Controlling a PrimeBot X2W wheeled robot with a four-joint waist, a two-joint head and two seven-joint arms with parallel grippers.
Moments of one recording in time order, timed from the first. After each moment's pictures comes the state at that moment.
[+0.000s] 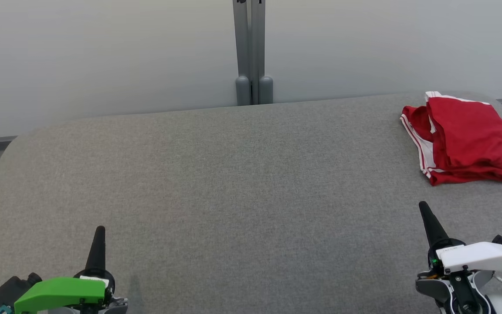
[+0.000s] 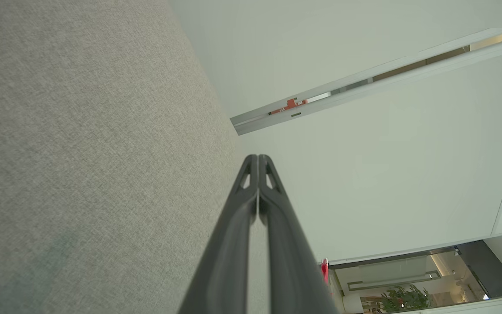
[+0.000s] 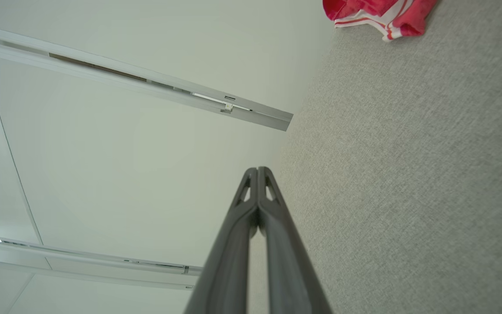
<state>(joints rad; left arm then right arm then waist) -0.01 0.05 0.05 0.23 -1.30 -0.09 0.02 -0.04 -0.07 -0.06 0.24 1.30 0.13 0.03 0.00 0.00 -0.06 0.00</state>
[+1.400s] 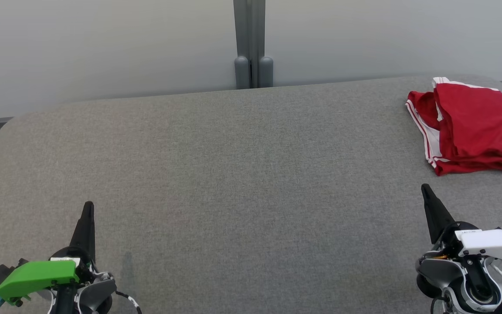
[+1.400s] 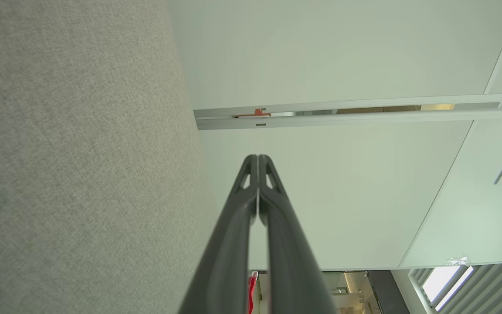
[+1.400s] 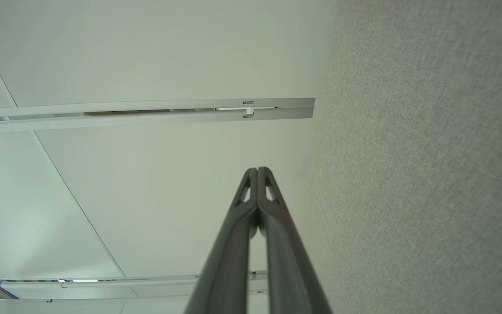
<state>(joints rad) -0.10 0.05 0.11 0.24 -1.61 -0.13 0.11 -0.10 -0.05 -0.11 0.24 1.60 0.13 0.11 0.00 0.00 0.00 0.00</state>
